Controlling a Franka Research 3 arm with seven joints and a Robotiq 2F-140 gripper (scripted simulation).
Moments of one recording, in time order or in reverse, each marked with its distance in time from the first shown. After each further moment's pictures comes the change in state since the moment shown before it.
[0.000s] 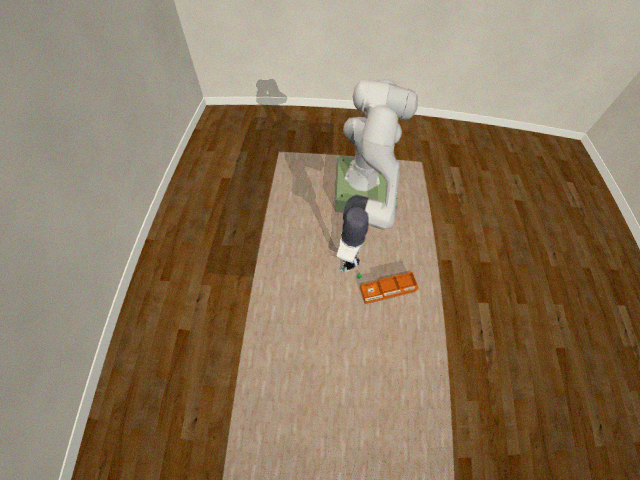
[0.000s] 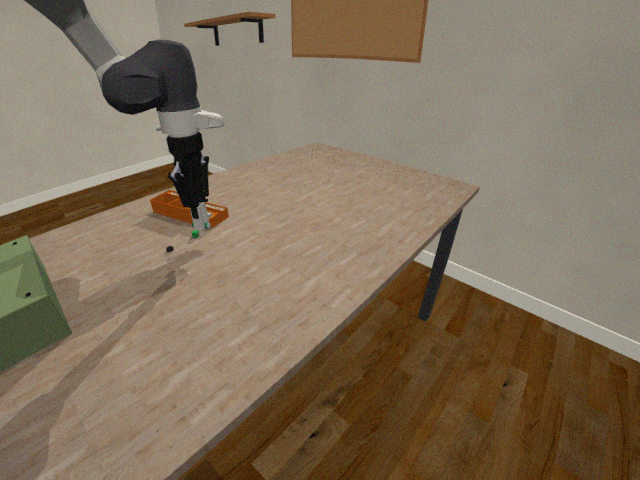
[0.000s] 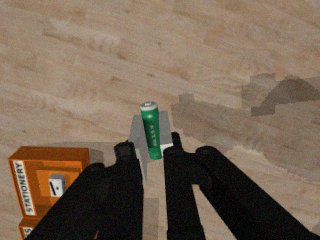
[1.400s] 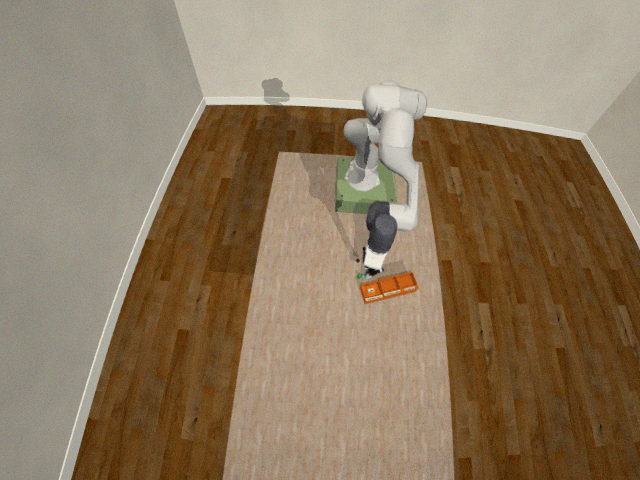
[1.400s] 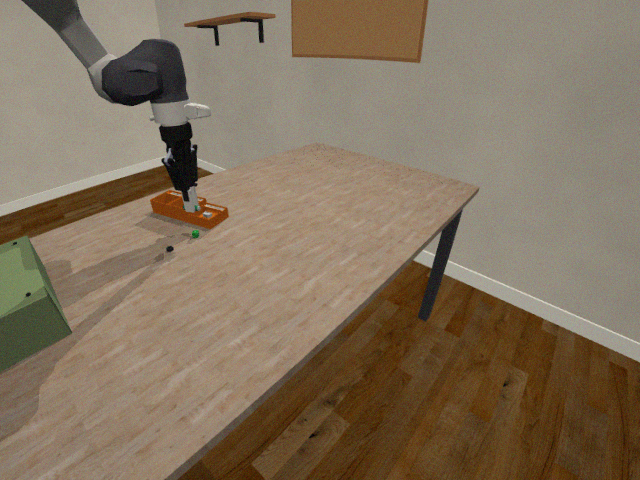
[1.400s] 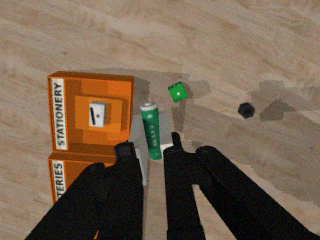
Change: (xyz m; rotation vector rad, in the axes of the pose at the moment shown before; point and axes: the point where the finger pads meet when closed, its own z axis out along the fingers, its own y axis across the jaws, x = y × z) arm -0.073 -0.066 -0.007 0.006 0.000 -0.058
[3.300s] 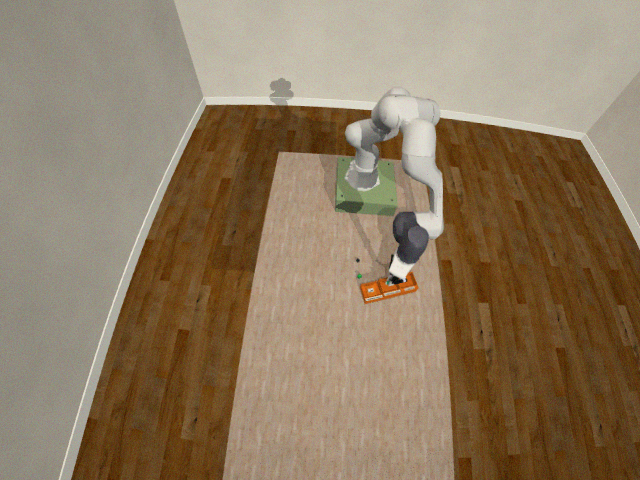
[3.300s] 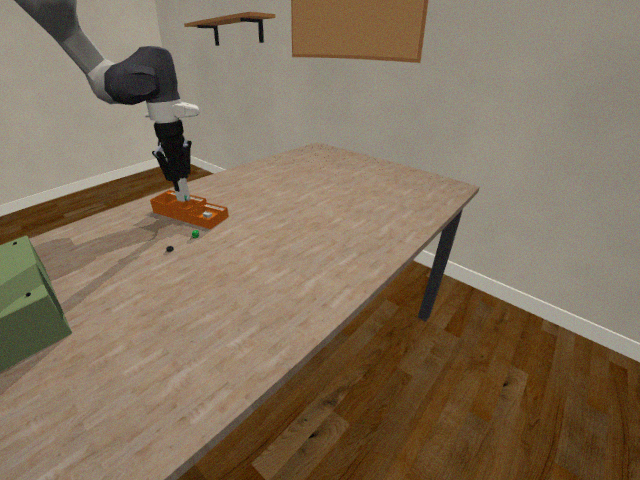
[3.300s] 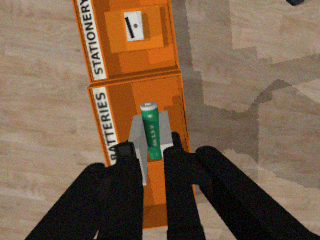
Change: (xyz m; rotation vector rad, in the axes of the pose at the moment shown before) arm -0.079 -0.076 0.011 -0.013 0.001 0.230
